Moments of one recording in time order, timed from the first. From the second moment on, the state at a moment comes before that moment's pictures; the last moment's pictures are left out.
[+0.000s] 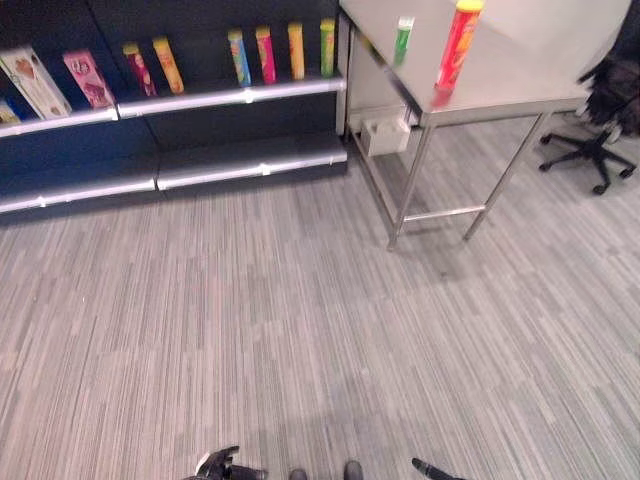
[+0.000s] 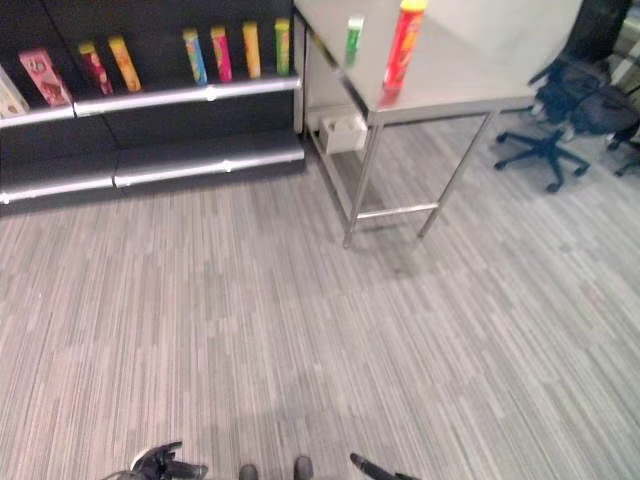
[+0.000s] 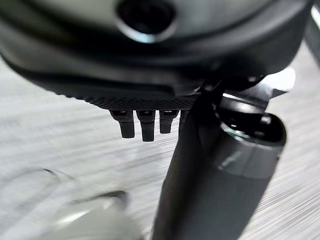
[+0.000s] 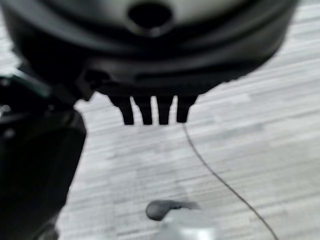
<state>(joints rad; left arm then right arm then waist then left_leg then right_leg) -0.14 0.23 -0.08 1.03 -0.28 -0.05 0.08 -0.07 -0.26 0.02 1.18 0.21 0.05 -0.10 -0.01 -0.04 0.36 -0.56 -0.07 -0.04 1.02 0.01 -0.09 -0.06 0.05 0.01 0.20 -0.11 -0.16</state>
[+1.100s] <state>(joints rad) -0.05 0.18 -0.13 1.15 -0.16 -0.02 0.12 -0.05 -0.32 0.13 1.11 0.14 0.02 -0.11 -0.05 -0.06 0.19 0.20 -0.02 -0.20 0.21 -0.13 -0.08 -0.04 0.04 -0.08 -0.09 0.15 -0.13</state>
